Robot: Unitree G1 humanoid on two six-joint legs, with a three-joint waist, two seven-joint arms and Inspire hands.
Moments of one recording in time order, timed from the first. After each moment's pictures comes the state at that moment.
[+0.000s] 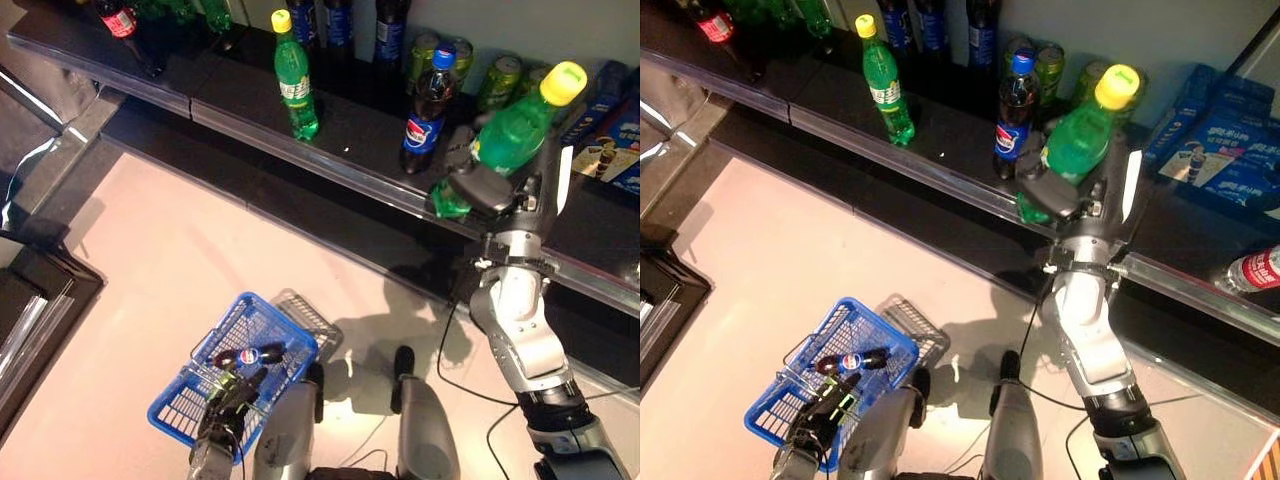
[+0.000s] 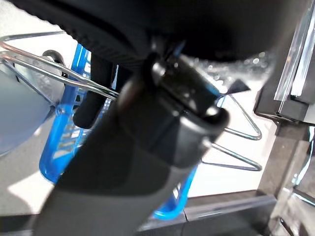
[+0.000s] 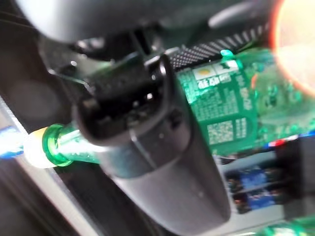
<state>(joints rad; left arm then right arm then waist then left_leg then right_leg) 0.14 0.24 -0.14 0.66 -1.09 -0.16 0.03 -0.28 -0.46 0.16 -0.21 0.37 -0.10 -0.53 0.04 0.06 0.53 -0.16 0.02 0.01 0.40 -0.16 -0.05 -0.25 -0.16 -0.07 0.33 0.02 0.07</state>
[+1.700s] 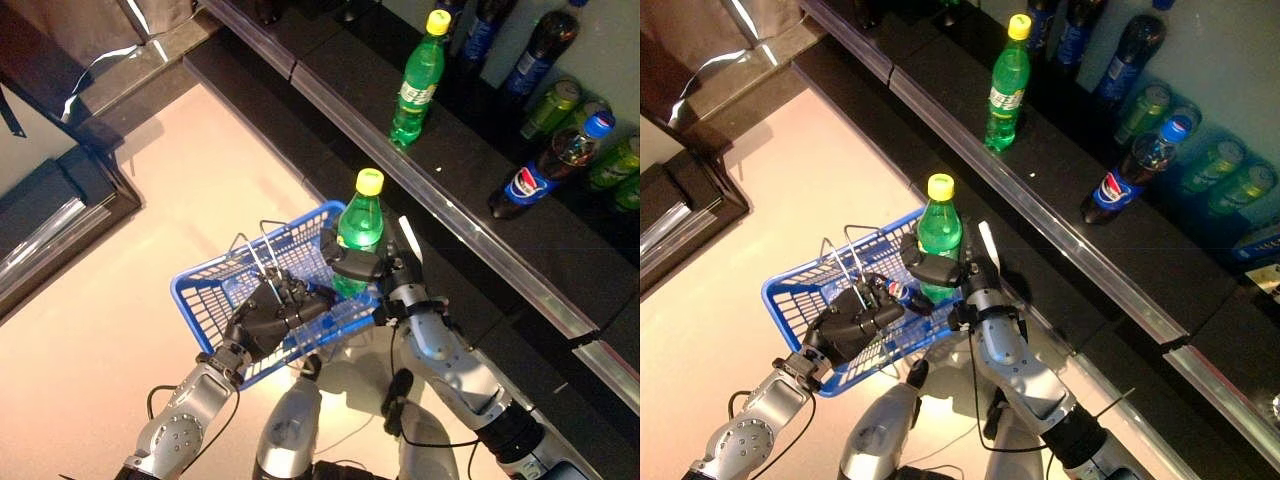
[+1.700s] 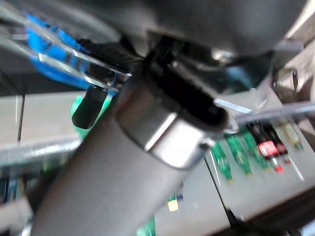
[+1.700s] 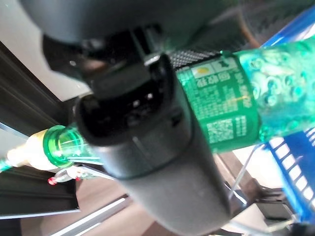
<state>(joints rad) 0.07 0.53 -0.25 -0.13 -1.21 0.06 -0.29 -0.31 -0.39 0.57 -0.20 0.37 0.07 -0.48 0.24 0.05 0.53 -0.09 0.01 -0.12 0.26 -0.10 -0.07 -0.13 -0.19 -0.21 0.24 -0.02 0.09</state>
